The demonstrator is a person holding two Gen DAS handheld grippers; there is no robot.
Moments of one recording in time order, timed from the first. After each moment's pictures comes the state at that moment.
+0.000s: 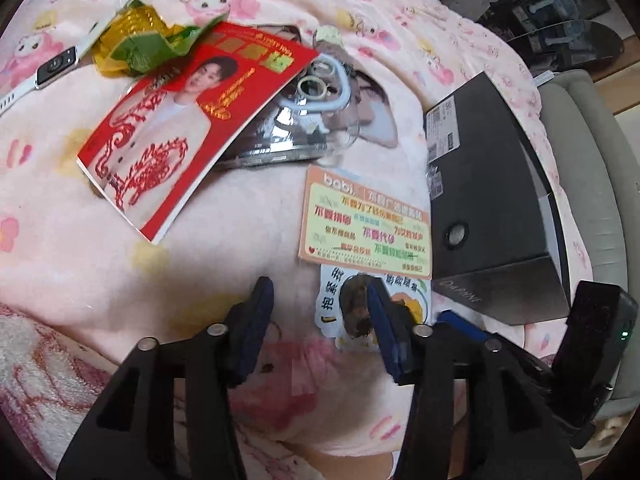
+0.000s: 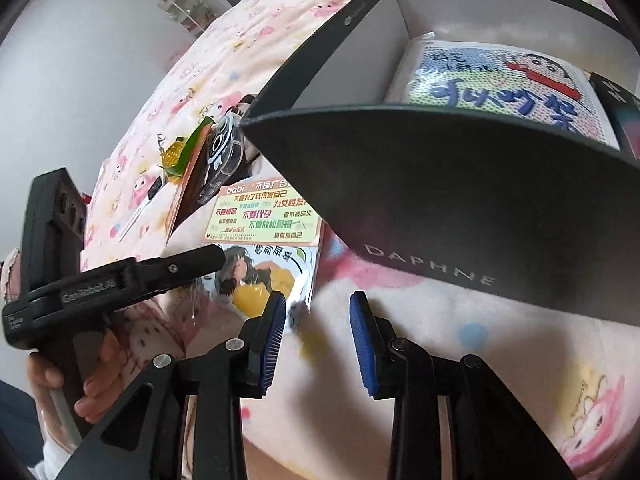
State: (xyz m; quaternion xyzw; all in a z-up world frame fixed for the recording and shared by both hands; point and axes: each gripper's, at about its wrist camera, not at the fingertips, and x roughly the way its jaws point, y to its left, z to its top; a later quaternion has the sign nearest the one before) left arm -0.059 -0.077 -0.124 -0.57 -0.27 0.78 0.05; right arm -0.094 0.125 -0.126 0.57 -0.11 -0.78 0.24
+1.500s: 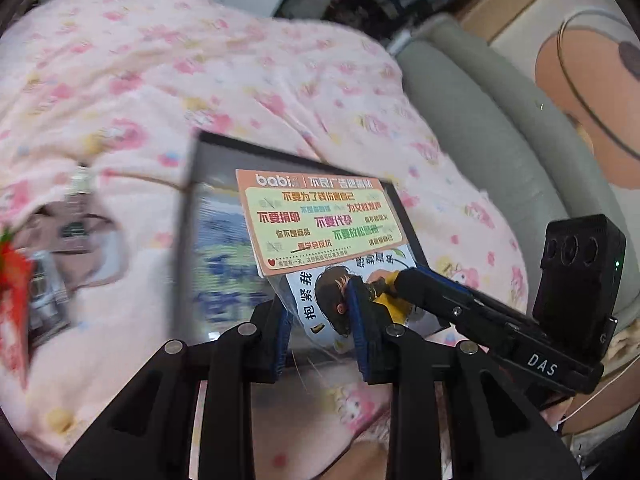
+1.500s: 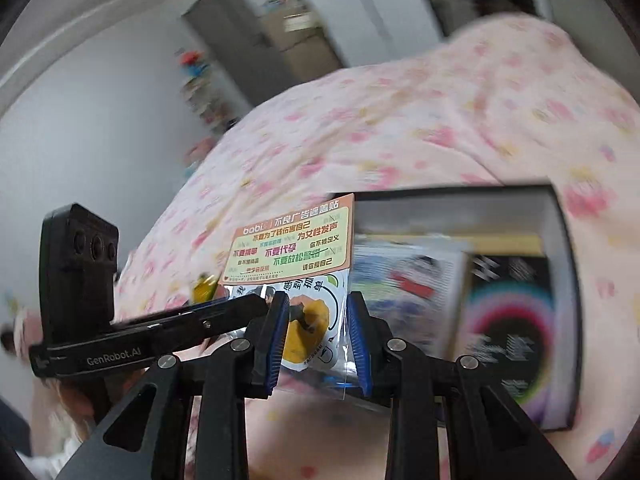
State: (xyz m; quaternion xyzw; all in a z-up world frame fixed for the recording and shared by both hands) left arm -0.140 0.104 -0.001 -0.49 -0.17 0.82 0.24; right arm -0.128 0.263 -0.005 0.43 -0.19 -0.86 0.21
